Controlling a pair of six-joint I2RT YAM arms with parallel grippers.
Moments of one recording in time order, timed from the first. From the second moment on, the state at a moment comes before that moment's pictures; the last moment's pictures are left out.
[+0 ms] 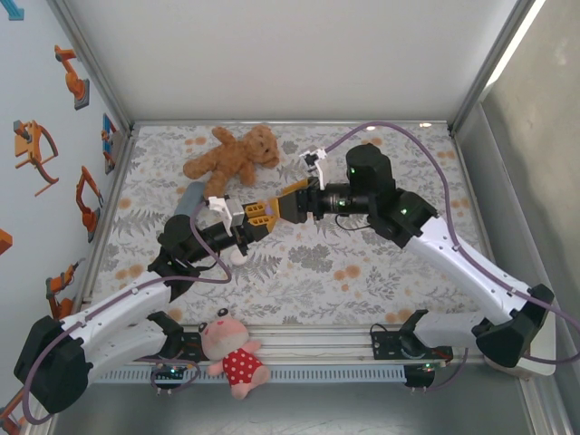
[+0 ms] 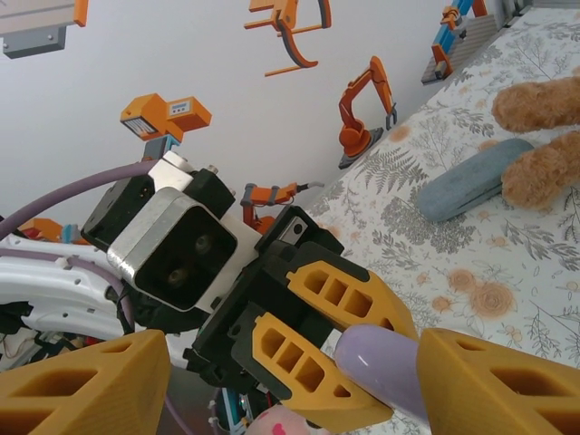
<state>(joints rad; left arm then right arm) -0.69 0.95 0.46 0.62 0.53 -0.09 0.78 1.23 1.29 -0.38 -0.61 0.45</state>
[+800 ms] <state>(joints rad) -0.69 0.82 0.46 0.50 0.56 -0.09 0.78 1.06 1.21 -0.47 -0.45 -0.05</state>
